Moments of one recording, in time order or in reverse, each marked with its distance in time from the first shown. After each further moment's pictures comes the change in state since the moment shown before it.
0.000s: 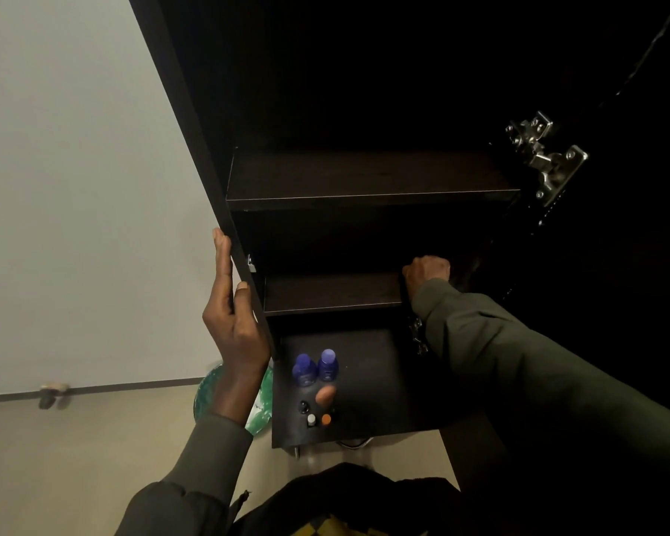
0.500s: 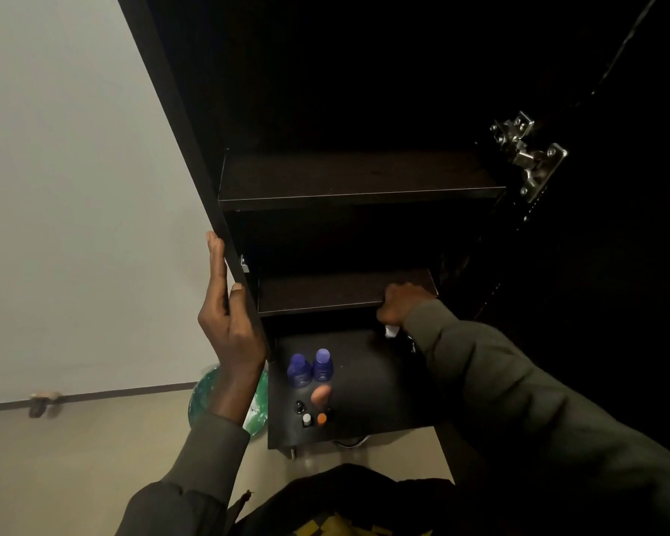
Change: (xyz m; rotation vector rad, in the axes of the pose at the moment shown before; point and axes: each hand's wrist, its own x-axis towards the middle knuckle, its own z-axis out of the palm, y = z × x) left_hand -0.004 -0.003 0.000 -0.041 -0.004 -0.034; right_hand -0.045 -0.010 0.002 0.607 -0.241 -0.050
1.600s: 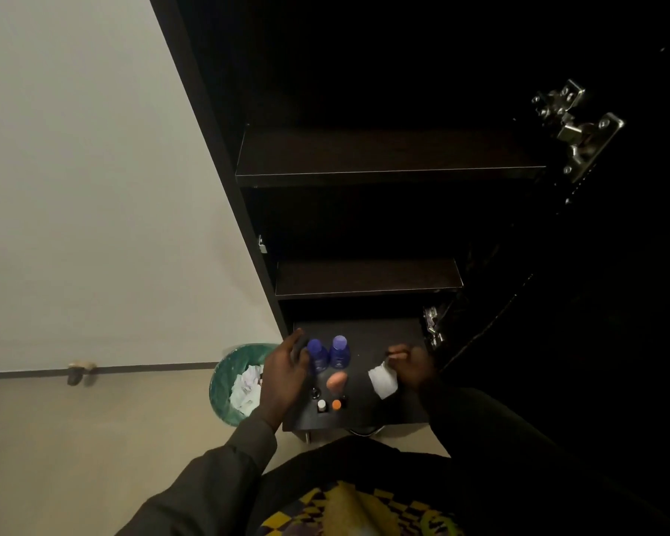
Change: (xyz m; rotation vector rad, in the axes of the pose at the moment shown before) left_hand -0.102 -0.128 -0.015 0.502 -0.564 -0.518; right_hand 0.037 0.027 0.199 1.277 -0.045 0.127
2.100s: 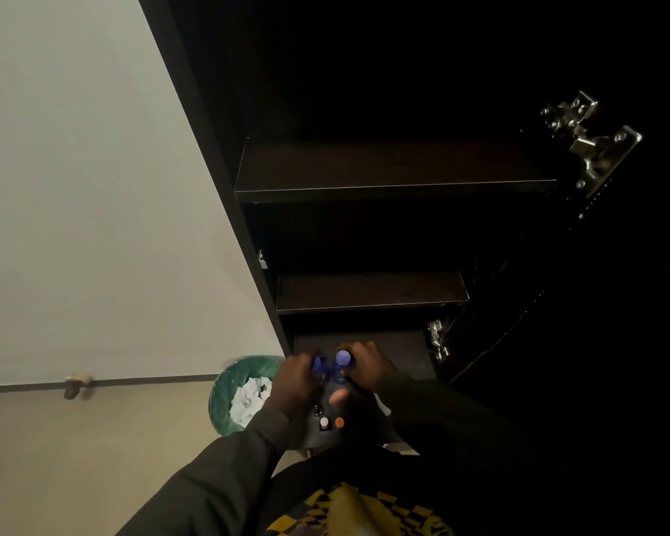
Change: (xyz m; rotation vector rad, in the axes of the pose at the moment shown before) left_hand 0.057 -0.033 0.023 0.380 -0.283 0.122; right_hand 0.007 -0.055 0.067 -0.836 -0.221 -0.549
